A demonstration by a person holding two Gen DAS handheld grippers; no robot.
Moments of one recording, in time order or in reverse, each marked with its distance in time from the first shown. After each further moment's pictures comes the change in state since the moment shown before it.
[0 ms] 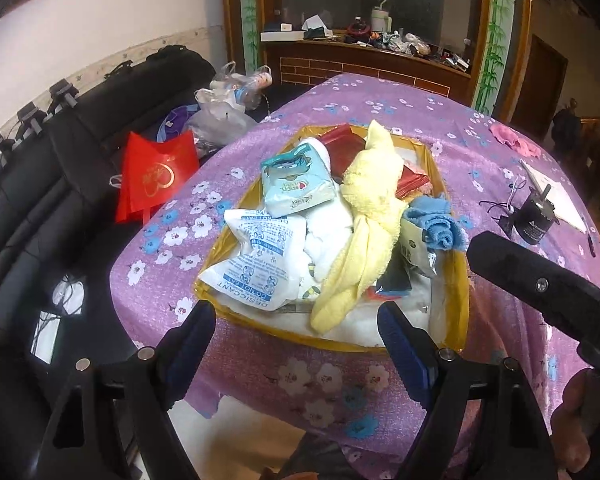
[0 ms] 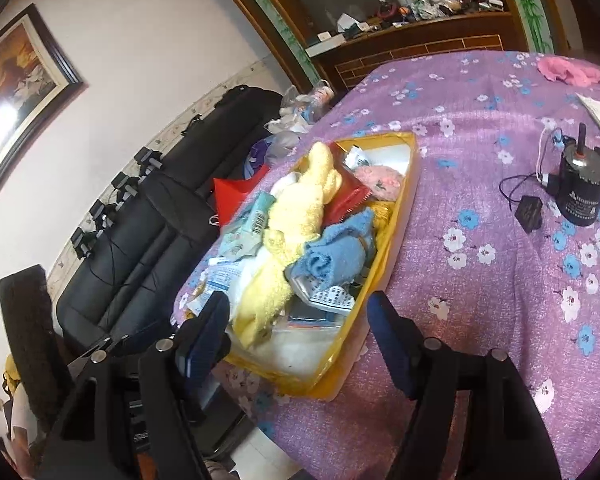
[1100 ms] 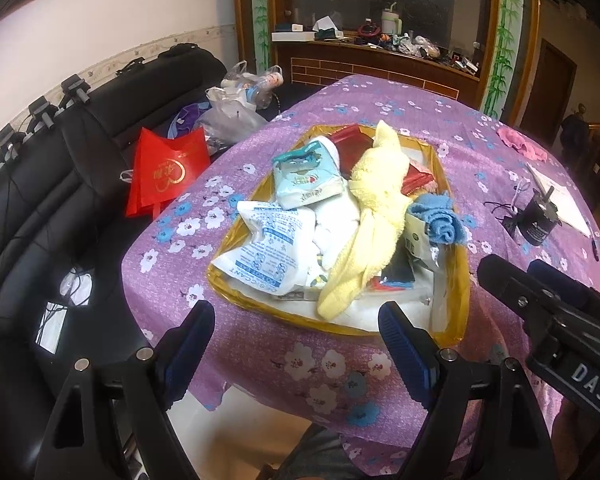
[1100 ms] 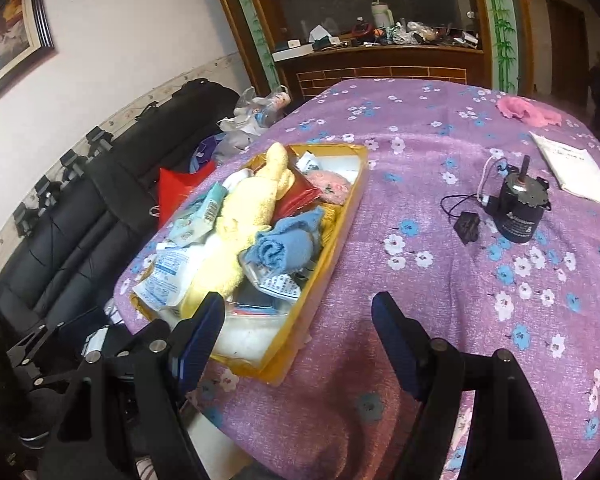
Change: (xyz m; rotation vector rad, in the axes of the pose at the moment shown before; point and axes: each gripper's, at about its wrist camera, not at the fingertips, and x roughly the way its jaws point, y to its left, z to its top) left arm -0.010 0.000 -0.006 -0.025 0.004 0.025; right arm -0.008 0.011 -0.011 -0.089 -0.004 -0.290
